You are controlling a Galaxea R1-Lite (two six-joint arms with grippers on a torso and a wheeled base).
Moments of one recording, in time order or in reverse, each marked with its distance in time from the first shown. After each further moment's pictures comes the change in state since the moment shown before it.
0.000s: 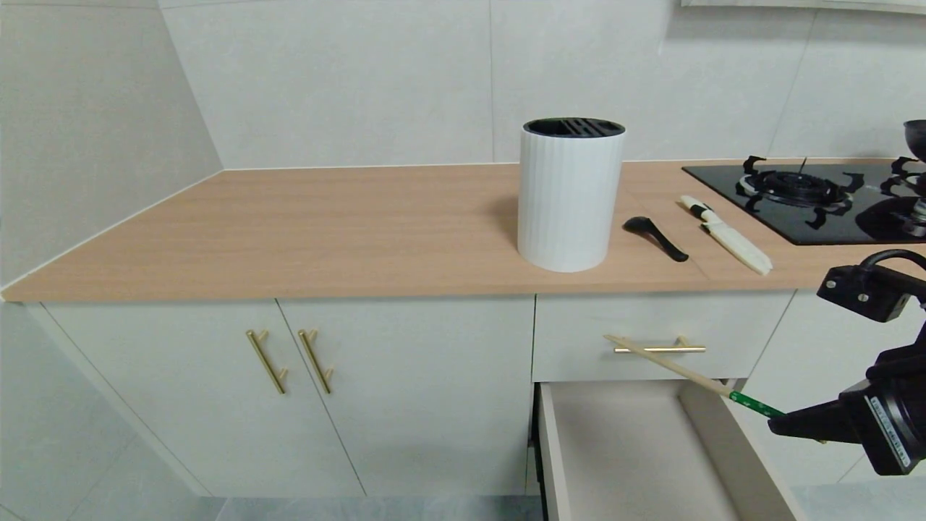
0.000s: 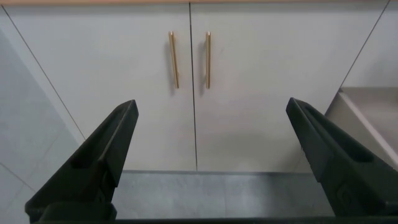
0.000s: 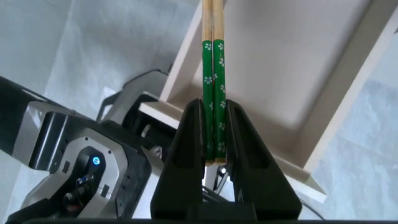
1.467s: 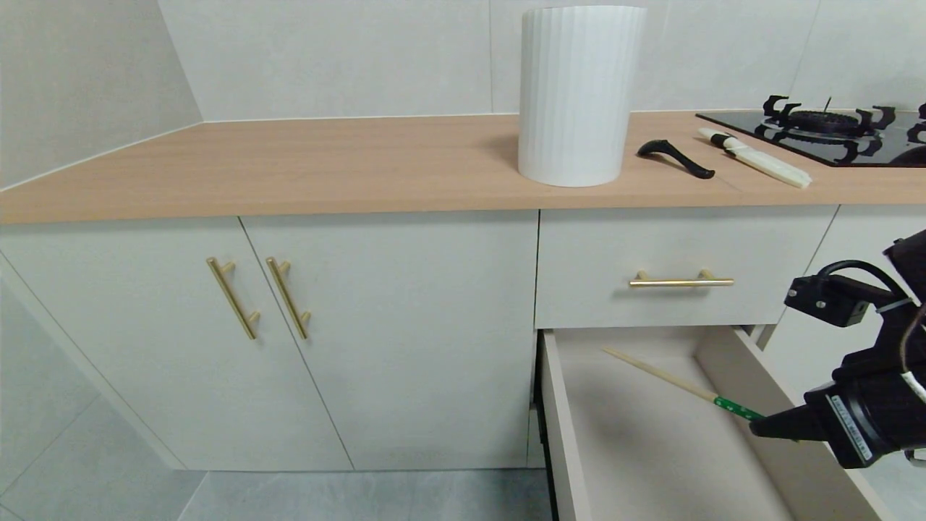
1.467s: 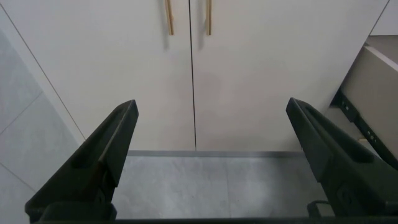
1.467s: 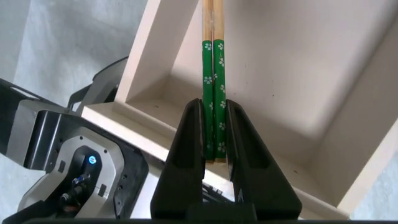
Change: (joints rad) left arm 0.000 0.000 0.000 0.000 0.001 0.000; right arm 0.000 0.085 0.004 -0.030 -0.006 0.005
